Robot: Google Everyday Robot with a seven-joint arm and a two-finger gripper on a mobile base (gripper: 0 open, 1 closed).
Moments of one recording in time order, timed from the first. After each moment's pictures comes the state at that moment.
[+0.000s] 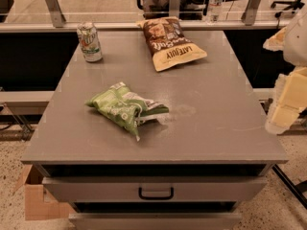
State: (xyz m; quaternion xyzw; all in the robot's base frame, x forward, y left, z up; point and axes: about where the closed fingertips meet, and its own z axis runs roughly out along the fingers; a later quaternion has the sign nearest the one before) arm 0.438 -0.217 0.976 -0.60 0.78 -0.03 0.16
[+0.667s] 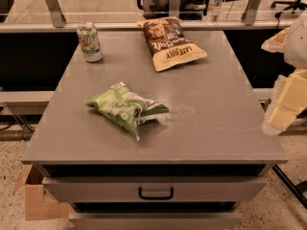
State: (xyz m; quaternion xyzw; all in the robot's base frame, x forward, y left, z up) arm 0.436 -0.210 0.976 -0.60 0.78 -0.01 0.19
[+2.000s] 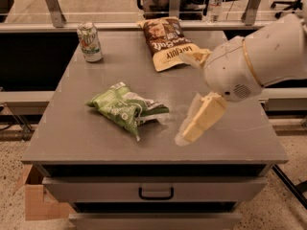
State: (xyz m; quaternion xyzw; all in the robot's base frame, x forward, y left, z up) arm 0.444 -0.050 0.947 -0.65 0.65 0.17 0.37
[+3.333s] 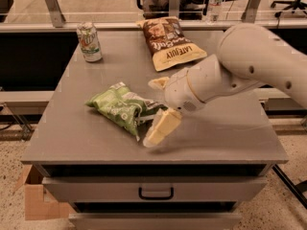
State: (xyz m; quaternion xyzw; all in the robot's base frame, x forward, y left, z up) arm 0.496 0.007 0.846 -0.65 0.65 0.21 0.34
